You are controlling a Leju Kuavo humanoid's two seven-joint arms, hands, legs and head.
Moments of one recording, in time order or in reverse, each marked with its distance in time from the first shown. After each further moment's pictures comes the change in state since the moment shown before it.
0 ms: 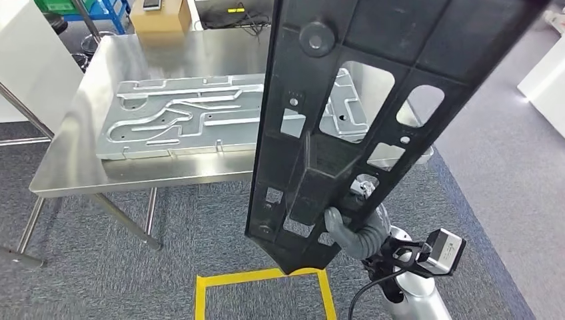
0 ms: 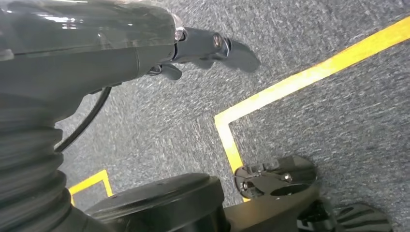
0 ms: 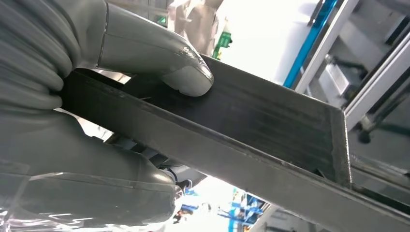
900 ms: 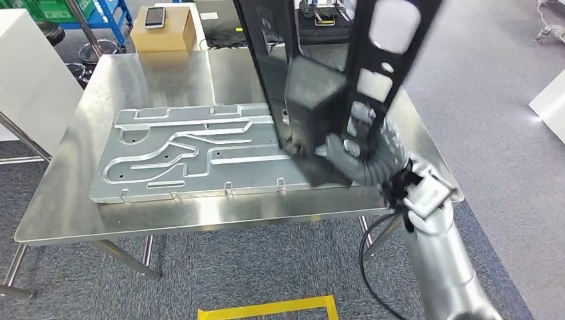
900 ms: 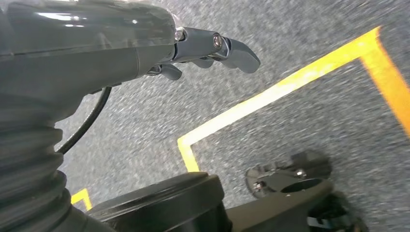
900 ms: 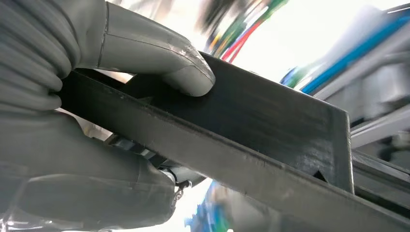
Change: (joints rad) left arm -0.008 -0.001 -0.017 0.000 -0.036 -0.005 -0.025; right arm -0.436 -0.088 -0.047 0.109 0.380 -0.124 0.059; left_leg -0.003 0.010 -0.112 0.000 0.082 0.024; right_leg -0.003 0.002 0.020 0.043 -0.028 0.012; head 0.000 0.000
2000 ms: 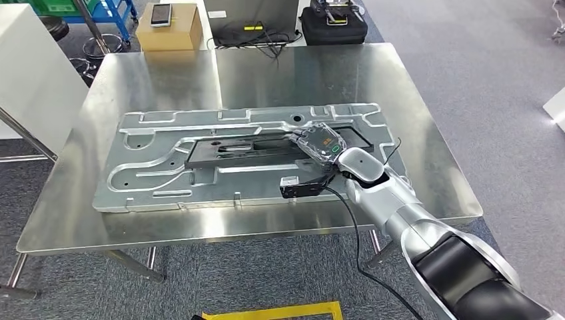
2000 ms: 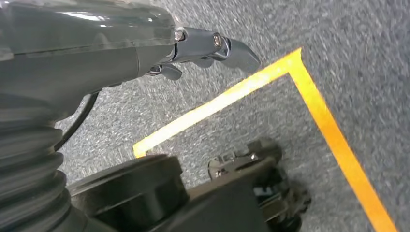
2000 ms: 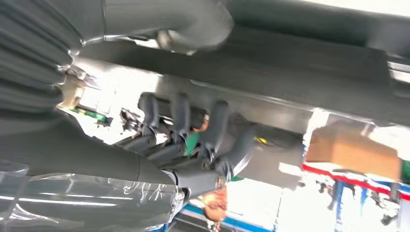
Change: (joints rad) left arm -0.003 -0.011 -0.021 0.001 0.039 -0.041 -0.192; right arm -0.367 0.056 0.481 1.209 0.836 -0.625 0.087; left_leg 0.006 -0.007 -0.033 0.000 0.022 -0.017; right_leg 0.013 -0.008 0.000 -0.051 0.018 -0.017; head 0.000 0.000
